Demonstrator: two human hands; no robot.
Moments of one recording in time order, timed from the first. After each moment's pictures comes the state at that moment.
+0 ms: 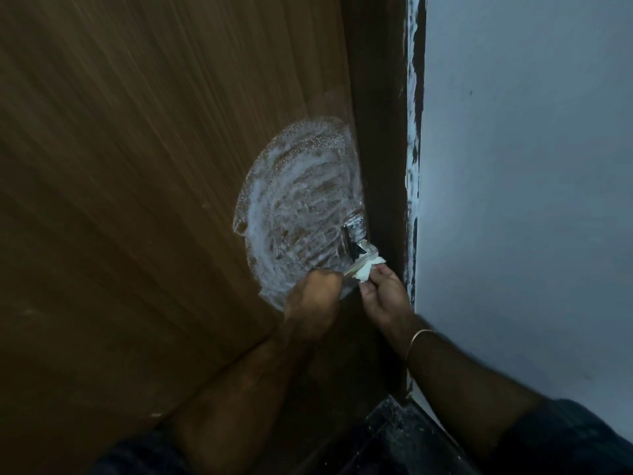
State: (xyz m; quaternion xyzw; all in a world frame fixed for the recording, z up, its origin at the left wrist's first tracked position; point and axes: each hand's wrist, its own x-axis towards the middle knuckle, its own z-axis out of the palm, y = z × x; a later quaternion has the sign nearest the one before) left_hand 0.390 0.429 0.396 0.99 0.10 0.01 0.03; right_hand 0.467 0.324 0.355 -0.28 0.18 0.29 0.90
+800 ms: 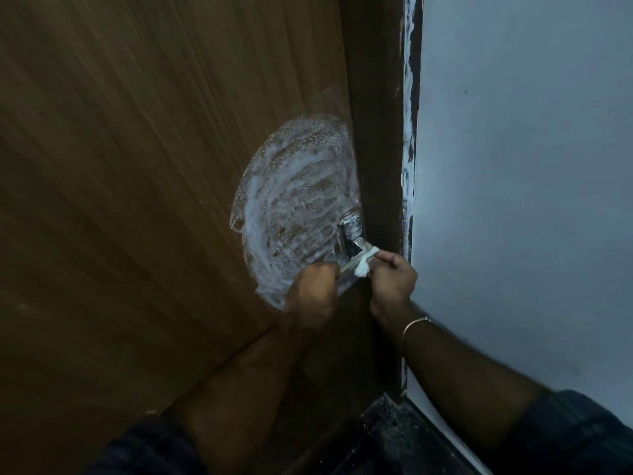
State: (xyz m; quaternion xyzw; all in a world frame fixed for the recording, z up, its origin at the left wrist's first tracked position) left_hand 0.388 0.417 0.411 0.98 0.15 0.06 0.11; right_hand 0.469 0.322 0.371 -0.56 0.15 0.07 0.81
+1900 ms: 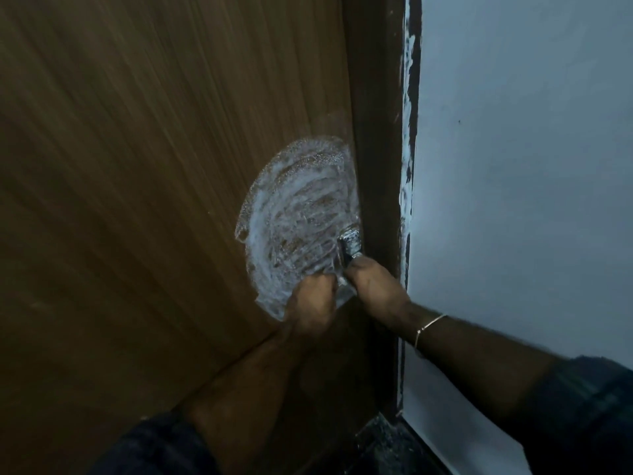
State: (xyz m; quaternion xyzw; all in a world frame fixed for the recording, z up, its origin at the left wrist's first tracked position) left_hand 0.383 0.406 0.424 0.97 0.19 0.06 0.12; right_hand 0.485 0.295 0.404 -0.82 -0.52 -0.06 0.22
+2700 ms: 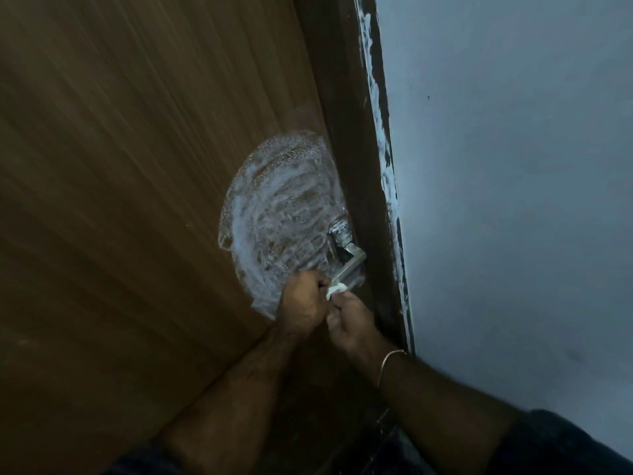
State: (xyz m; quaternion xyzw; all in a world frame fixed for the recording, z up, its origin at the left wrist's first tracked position) left_hand 0.383 0.411 0.422 0.95 0.24 0.08 0.20; right_hand 0.418 0.348 0.359 -0.32 0.17 0.33 0.87
